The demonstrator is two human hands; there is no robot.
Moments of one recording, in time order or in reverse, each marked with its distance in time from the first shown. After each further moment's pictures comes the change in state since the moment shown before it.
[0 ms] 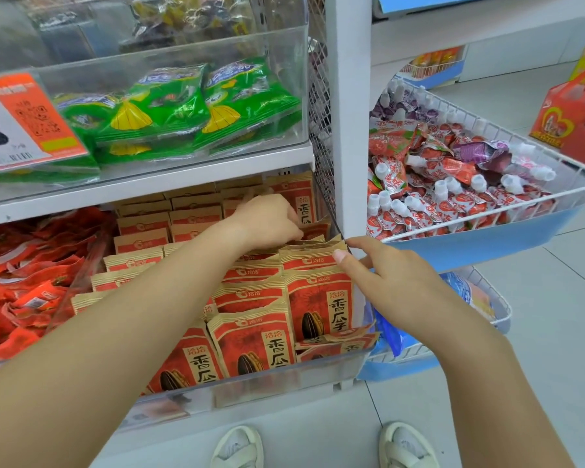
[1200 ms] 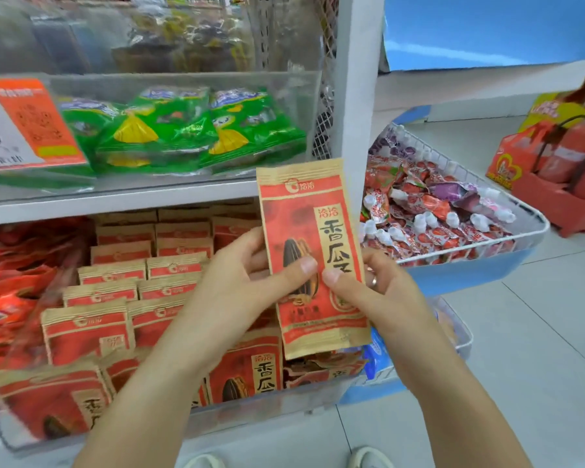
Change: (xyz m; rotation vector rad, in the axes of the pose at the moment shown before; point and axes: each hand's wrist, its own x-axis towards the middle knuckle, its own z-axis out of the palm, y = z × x) left_hand -0.107 0.006 0.014 -1.235 0.189 0.236; right_hand -0.025 -0.032 -0.003 1.071 0.047 -0.004
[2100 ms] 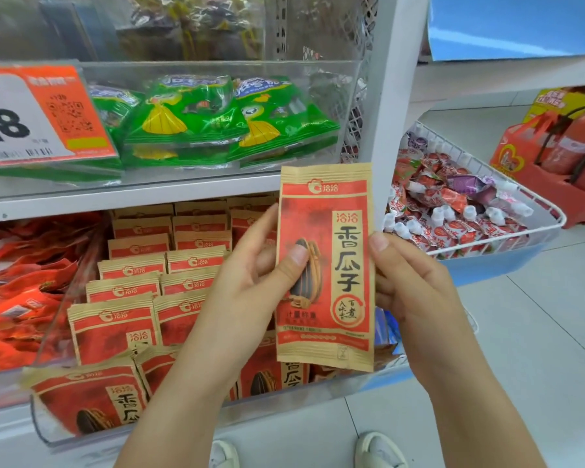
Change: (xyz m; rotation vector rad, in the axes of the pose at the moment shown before) left_hand -0.014 -0.006 -0.014 -0.174 0.017 0.054; right_hand -0.004 -0.005 0.024 0.034 0.076 -0.132
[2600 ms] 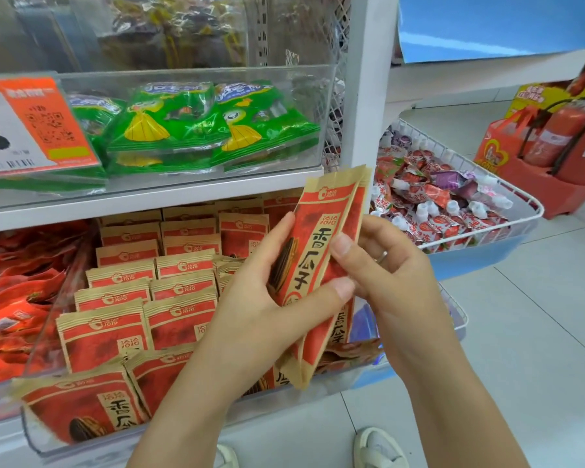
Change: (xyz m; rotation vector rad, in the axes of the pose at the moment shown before) left_hand -0.009 0.002 0.012 0.156 -0.059 0.007; right_hand 0.001 -0.002 0.009 0.076 0.016 -0.135
